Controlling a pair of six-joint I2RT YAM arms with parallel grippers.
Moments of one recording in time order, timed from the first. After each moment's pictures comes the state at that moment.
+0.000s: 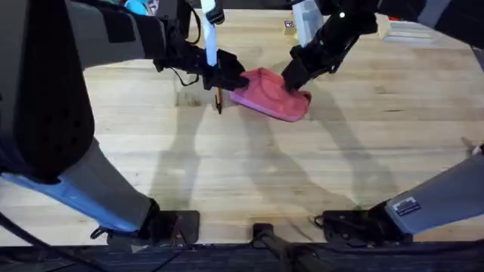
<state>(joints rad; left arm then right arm) -0.15 1.85 1.12 -0.40 0.94 1.00 0.34 1.81 1.50 -1.11 -0.18 -0.11</state>
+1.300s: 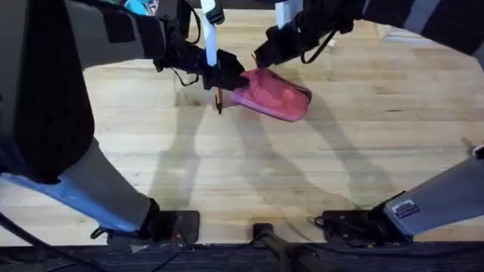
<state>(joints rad) -0.15 1.85 1.12 -0.40 0.94 1.00 0.42 1.81 1.50 -0.78 -0.28 -0.03</state>
